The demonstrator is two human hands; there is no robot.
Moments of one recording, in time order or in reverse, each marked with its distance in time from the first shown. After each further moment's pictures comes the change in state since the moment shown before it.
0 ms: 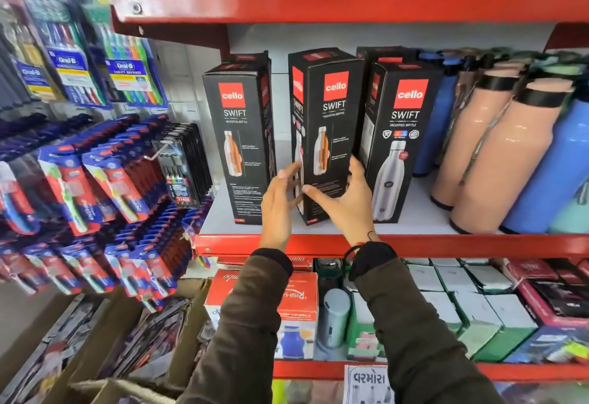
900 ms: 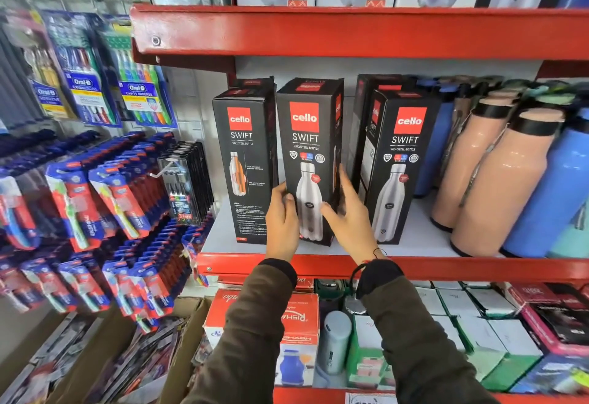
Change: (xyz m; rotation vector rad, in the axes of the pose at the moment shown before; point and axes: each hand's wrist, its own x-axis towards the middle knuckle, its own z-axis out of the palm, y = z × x) left_hand 0.024 -0.019 0.001 0.326 0.145 0.156; right_hand 0.005 -0.003 -0.006 -0.034 -0.175 -0.063
